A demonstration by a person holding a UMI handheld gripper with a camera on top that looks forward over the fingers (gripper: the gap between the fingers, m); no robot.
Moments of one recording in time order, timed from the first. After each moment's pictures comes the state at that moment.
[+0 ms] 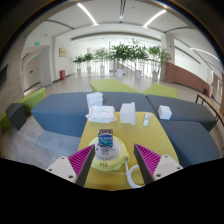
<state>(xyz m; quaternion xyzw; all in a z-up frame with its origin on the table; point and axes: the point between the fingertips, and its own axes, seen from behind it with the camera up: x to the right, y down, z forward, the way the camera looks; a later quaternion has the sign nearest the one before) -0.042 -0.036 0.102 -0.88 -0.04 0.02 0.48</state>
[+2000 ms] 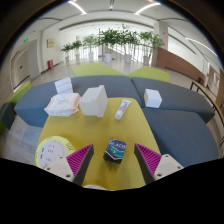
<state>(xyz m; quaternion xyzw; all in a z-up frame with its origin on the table) 0.088 0.051 0.017 -0.92 0.00 -0.01 0.40</state>
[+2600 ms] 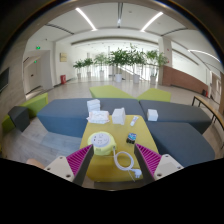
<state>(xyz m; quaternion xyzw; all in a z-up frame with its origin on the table) 0.007 -0.152 0.189 -0.87 -0.04 0.02 0.49</state>
